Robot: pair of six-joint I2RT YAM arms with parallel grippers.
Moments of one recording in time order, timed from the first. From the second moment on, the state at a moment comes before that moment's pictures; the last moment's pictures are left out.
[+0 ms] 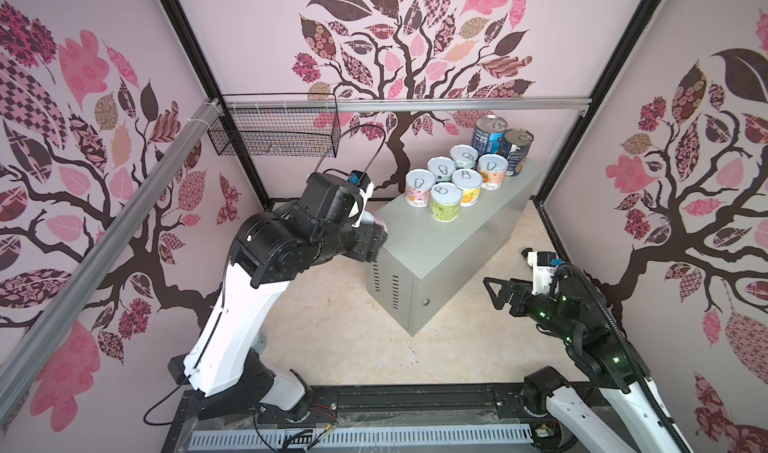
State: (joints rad) left arm -0.75 1.49 2.25 -1.50 -0.18 -0.23; right arm 0.36 0.51 0.78 -0.66 -0.15 0.51
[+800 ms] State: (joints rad) left arm -0.75 1.82 2.50 -1.47 -0.23 -0.17; right arm 0.36 0.55 0.81 -0.66 -0.18 0.50
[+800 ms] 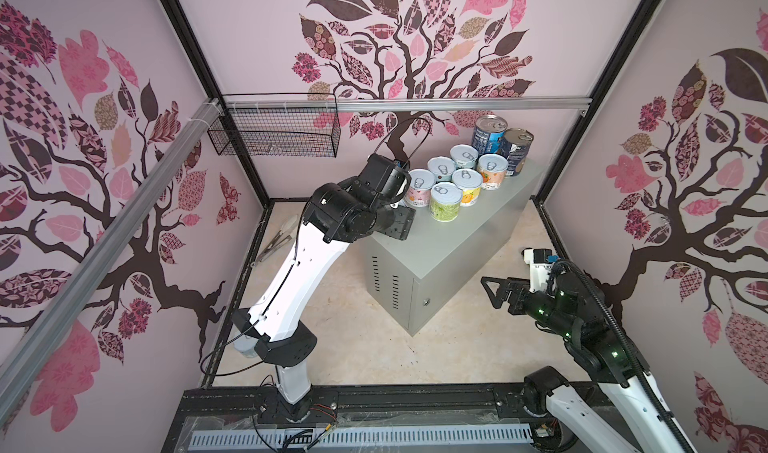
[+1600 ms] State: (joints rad) left arm -0.74 1.87 2.57 -1.37 -0.24 -0.13; right arm 0.36 0.60 0.93 -0.69 -0.21 0.47
